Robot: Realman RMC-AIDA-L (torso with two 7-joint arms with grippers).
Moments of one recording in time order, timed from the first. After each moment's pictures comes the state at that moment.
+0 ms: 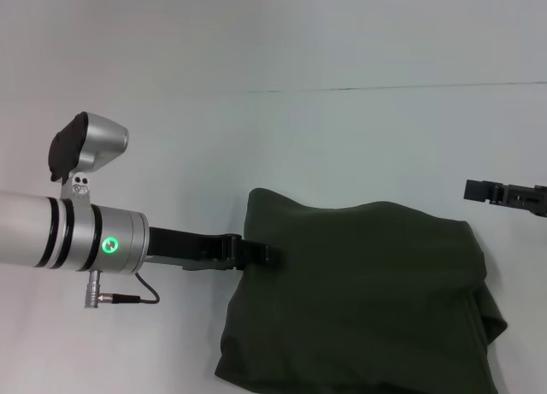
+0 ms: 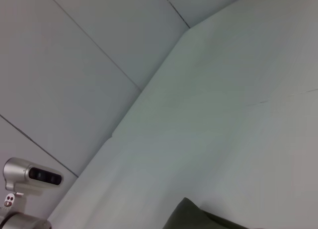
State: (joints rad) left arm -0.75 -2.15 0.70 0.54 2.34 1.31 -2.30; right arm 0.47 1.98 -0.44 -0.69 -2.09 -1.63 1.93
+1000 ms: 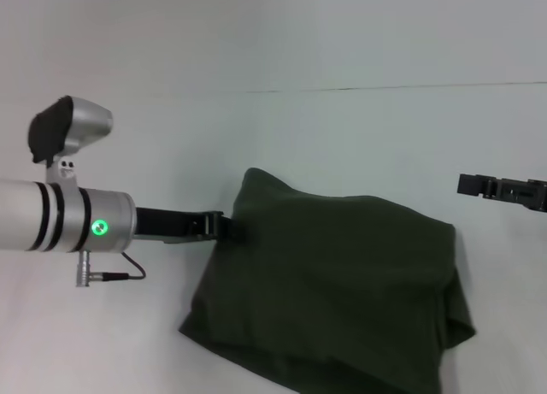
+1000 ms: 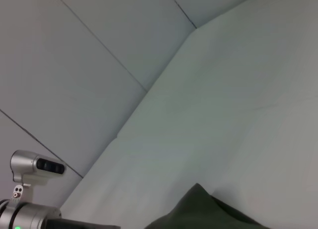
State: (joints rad) left arm -0.75 -2.13 0.73 0.55 2.30 1.19 -2.27; right arm 0.49 1.98 -0.45 -0.69 -2.08 -1.63 1.93
